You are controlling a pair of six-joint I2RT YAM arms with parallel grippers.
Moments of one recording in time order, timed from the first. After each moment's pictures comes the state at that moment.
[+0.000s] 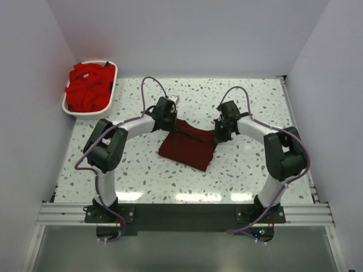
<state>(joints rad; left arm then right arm) -0.52 1.95 1.26 -0.18 0.03 -0.33 0.34 1.78 1.10 -0.47 -0.16 0.39</state>
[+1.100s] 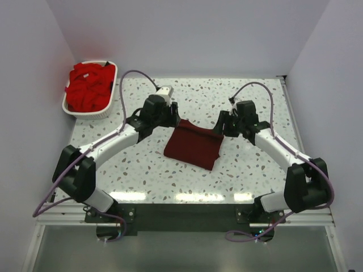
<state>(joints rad) -0.57 1.55 1.11 -0.13 -0.06 -0.37 0.29 1.41 0.95 -0.33 -0.21 0.40</state>
